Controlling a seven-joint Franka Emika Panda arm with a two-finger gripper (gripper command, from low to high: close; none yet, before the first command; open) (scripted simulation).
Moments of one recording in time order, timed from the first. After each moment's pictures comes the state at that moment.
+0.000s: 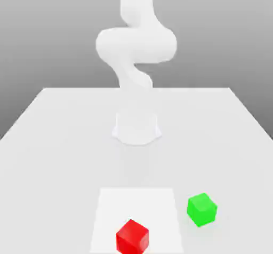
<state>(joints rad) 0.05 -0.71 -0.05 -2.31 0.01 2.33 0.71</state>
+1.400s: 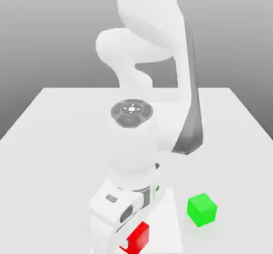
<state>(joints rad) 0.21 0.28 -0.21 -2.43 0.14 2.70 -0.26</state>
